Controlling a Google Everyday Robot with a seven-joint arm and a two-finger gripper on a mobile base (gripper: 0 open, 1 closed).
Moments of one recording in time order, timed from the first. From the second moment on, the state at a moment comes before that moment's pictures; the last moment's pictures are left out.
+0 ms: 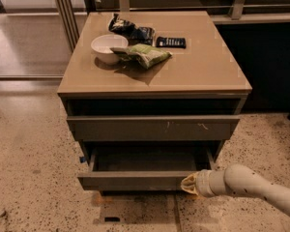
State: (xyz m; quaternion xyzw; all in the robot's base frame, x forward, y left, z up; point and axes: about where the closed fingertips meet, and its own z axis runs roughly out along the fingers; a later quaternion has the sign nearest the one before) arm 0.504 -0.170 0.409 -0.66 0.67 0.09 0.33
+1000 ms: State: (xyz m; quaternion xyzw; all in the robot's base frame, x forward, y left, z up) arm 0.540 -0.174 0.409 -0.63 0.66 0.08 0.39
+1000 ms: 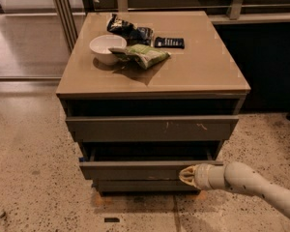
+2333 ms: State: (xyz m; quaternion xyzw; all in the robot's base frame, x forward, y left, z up) arm 0.603 -0.199 0.418 -0.53 0.70 0.00 0.48
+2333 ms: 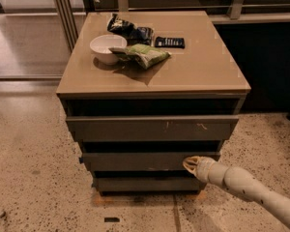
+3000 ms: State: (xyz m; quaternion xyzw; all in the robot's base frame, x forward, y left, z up) arm 0.600 -0.196 0.418 -0.54 0.70 0.01 0.47
